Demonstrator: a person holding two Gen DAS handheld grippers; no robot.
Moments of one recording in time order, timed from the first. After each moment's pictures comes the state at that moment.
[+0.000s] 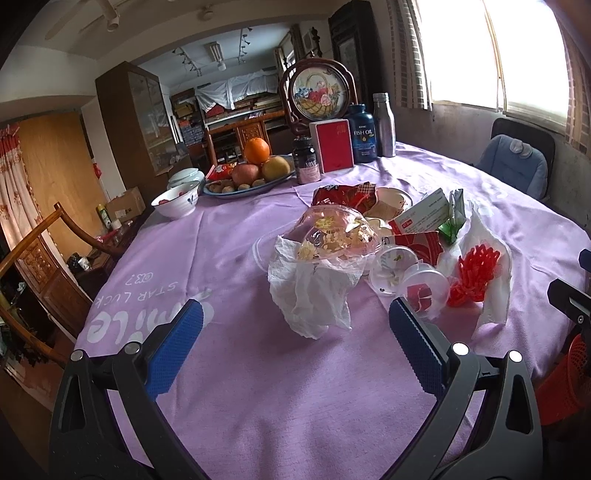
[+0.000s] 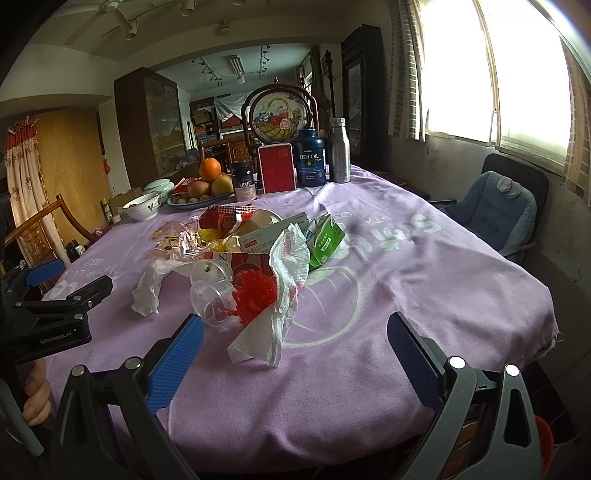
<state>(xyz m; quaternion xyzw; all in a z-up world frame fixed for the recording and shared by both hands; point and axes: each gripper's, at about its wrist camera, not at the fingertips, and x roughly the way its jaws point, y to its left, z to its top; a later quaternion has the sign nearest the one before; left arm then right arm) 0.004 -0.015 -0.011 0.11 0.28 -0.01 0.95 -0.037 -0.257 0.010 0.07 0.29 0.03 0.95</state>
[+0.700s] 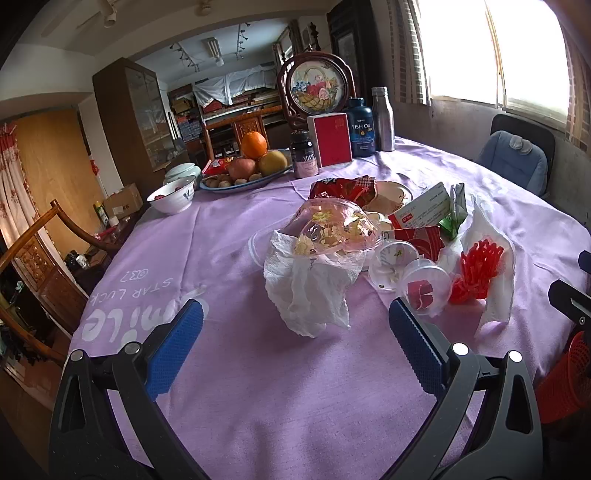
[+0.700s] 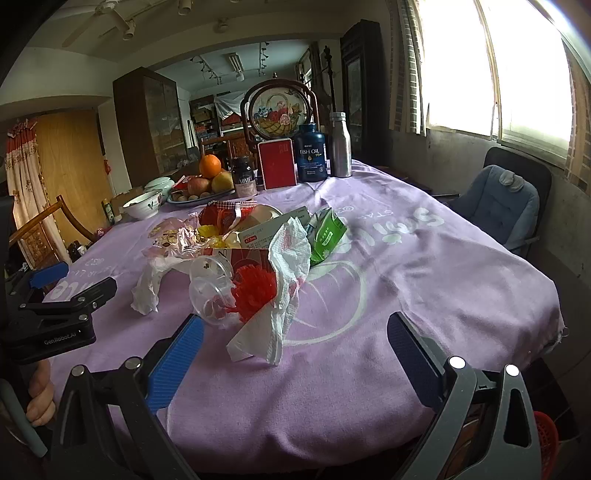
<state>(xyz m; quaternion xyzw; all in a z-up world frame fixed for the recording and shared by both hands) 0.009 -0.016 -0.017 0.11 0.29 -0.02 0.95 -0.032 -0.257 0.004 0.08 0.30 0.04 0.95</state>
